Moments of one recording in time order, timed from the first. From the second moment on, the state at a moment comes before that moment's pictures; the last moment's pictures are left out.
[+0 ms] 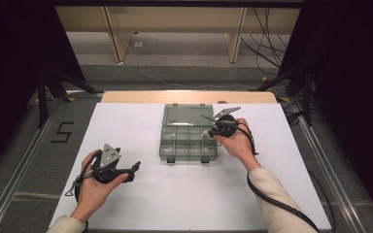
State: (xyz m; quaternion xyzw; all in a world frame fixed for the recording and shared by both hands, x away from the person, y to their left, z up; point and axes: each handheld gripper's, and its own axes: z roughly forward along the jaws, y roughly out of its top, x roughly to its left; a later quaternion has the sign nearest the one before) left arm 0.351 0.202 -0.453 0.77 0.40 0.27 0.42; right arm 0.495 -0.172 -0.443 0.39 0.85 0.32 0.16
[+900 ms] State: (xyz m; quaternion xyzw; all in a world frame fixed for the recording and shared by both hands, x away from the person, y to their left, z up) left arm 0.351 0.202 -0.453 0.77 0.40 0.27 0.42; right arm 0.500 -0.167 -0.449 0.38 0.85 0.32 0.16
